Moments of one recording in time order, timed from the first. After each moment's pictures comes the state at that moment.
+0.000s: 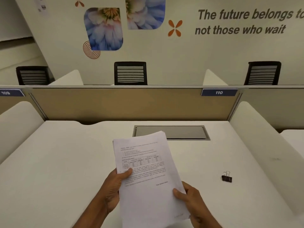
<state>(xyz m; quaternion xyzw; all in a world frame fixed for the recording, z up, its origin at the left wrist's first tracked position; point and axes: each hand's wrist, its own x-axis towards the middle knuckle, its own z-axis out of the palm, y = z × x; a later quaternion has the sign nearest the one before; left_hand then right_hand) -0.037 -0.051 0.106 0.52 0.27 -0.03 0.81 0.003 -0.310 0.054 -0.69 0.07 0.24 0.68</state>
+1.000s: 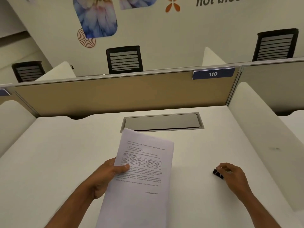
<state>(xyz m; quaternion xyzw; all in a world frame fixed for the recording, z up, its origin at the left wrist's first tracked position) 0.018 -0.097 0.118 0.68 0.25 -0.16 0.67 0.142 -0.515 -0.027 -0.84 0.11 0.07 0.53</state>
